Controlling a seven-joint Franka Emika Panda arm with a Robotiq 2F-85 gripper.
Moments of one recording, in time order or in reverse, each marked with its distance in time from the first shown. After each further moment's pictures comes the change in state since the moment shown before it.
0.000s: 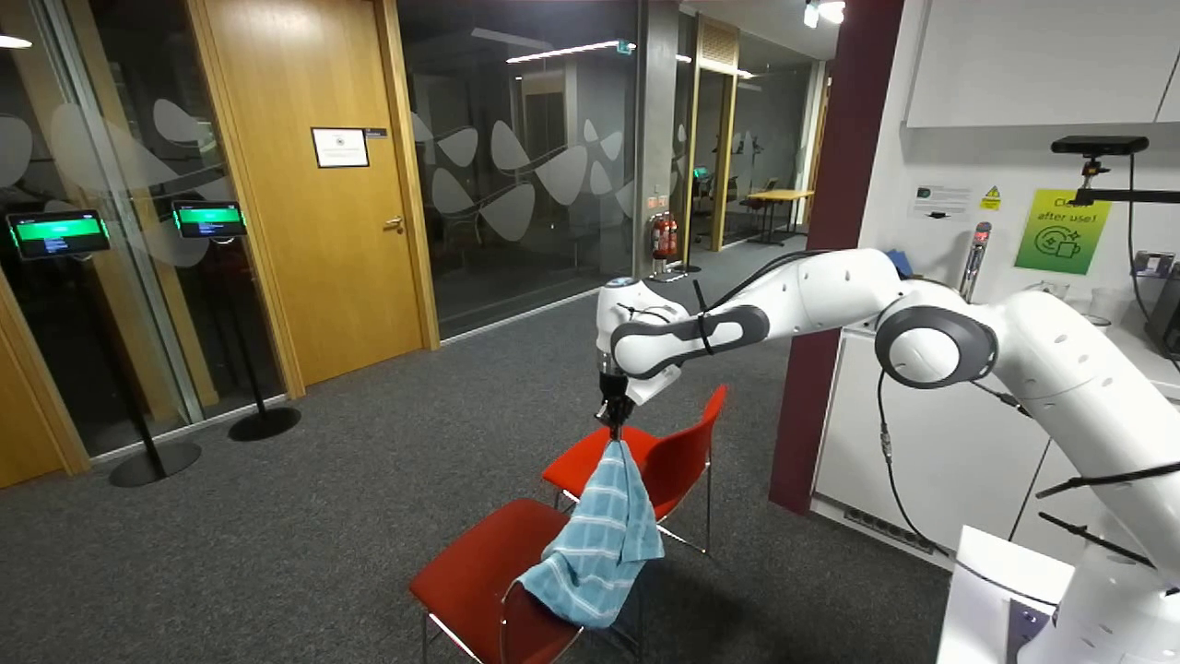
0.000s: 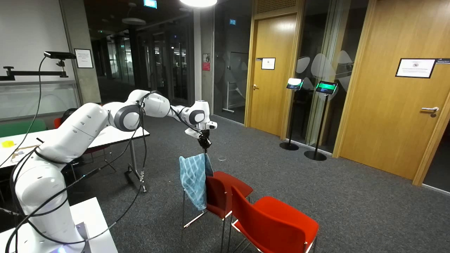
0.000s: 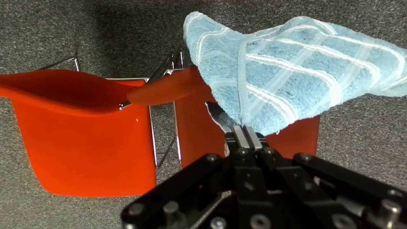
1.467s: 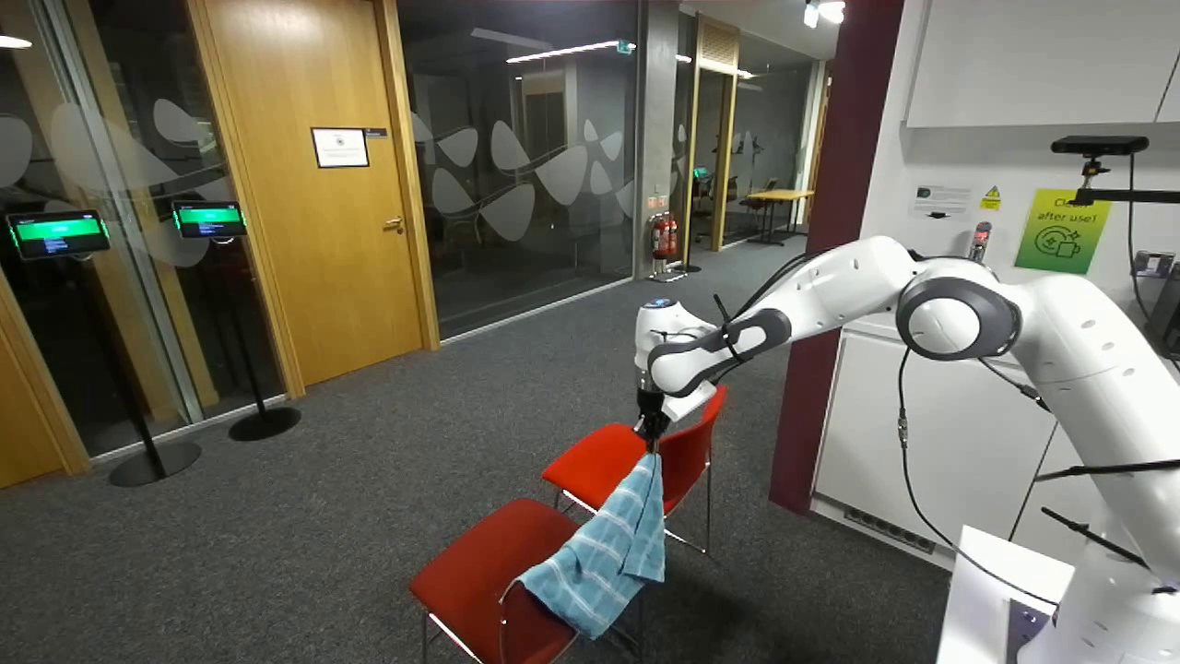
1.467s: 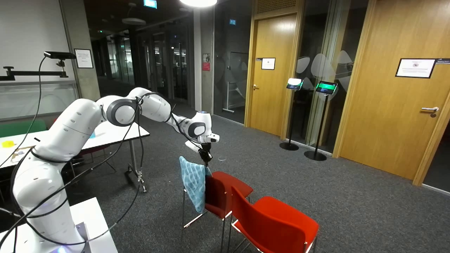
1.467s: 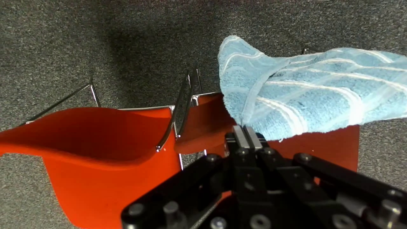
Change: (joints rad) arm -0.082 -0.121 -0.011 -0.341 0.007 0.202 0.002
